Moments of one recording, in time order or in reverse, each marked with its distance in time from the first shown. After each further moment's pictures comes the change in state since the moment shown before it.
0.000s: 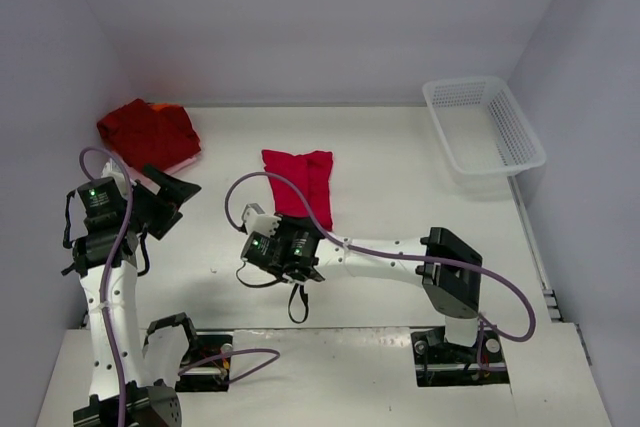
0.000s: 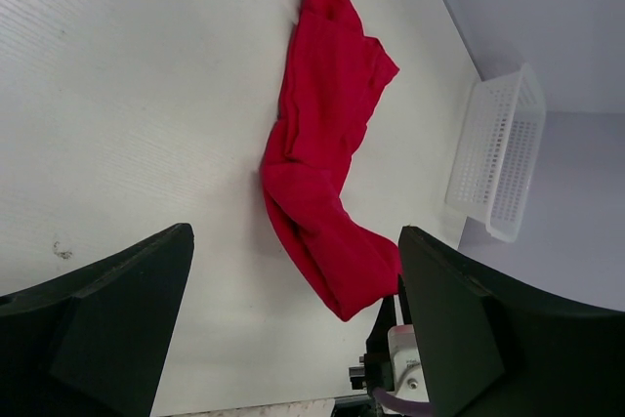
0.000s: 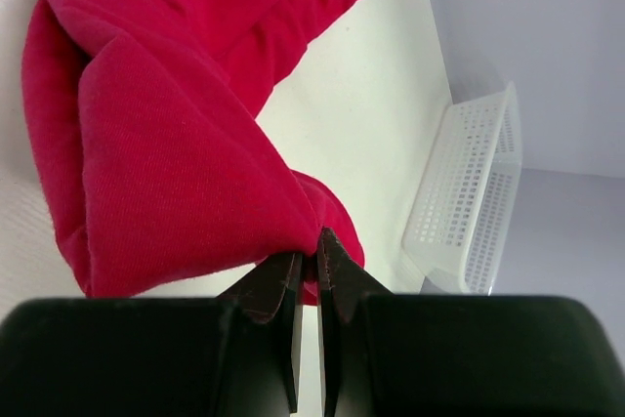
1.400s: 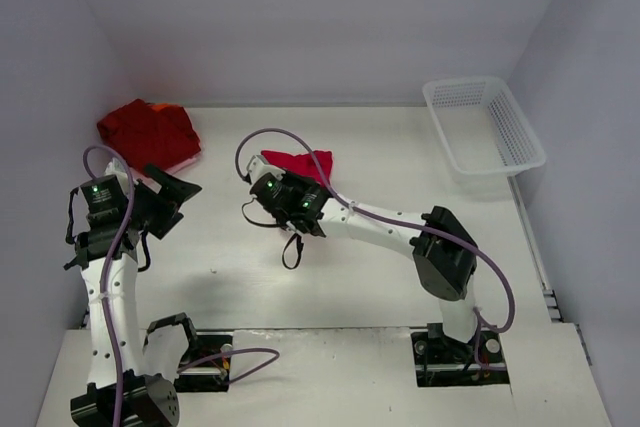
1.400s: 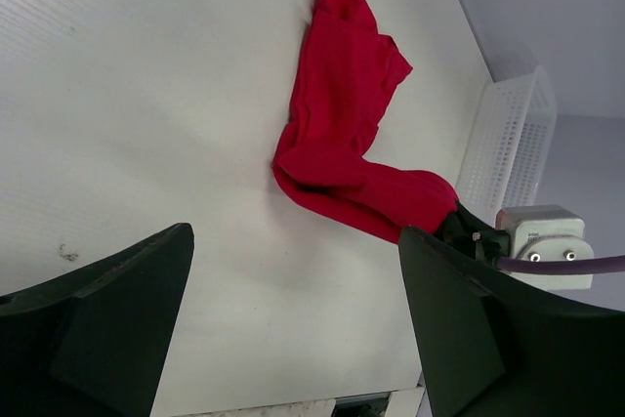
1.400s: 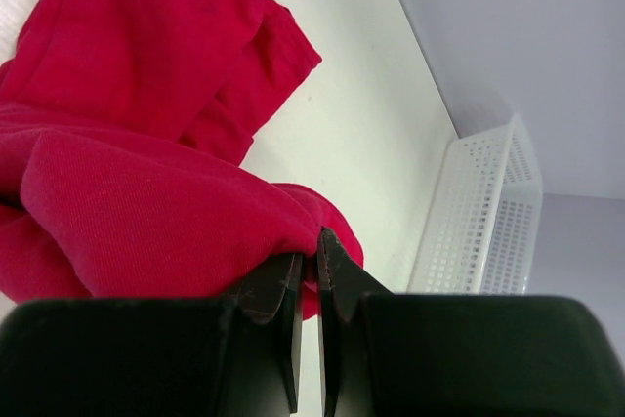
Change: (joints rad) left arm 0.000 0.040 -0.014 0.021 -0.005 0.001; right arm -0.222 0.074 0.131 0.213 -0.135 -0.218
